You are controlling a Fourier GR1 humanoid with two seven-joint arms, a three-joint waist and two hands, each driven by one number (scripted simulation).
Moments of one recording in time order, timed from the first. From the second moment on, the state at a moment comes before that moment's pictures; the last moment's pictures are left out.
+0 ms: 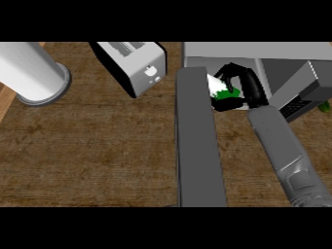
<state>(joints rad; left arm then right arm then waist) 0.94 0.05 0.24 -2.15 0.41 -0.47 -0.53 -0.84 -0.13 -0.25 -0.46 0.49 -0.21 -0.68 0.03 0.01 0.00</state>
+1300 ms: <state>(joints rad) 0.71 0.12 0.25 -2.03 0.35 -0.48 -0.47 -1.02 -0.21 -0.36 -0.16 0.52 -0.56 -0.61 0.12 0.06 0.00</state>
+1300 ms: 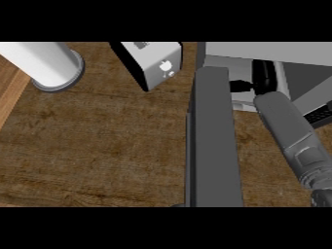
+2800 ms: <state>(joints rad) 0.64 0.01 -0.08 -2.12 0.08 -0.41 -0.36 -0.80 -0.15 -0.43 -0.22 0.36 -0.07 -0.92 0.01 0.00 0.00</state>
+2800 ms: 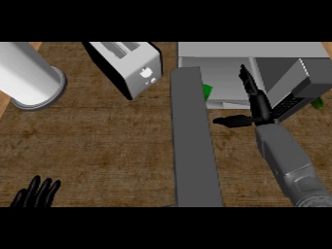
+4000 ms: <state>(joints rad) 0.22 0.00 -0.33 -1.83 -0.18 -0.27 -0.15 -0.06 -0.09 -0.29 -1.02 0.22 0.22 -0.85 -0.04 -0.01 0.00</state>
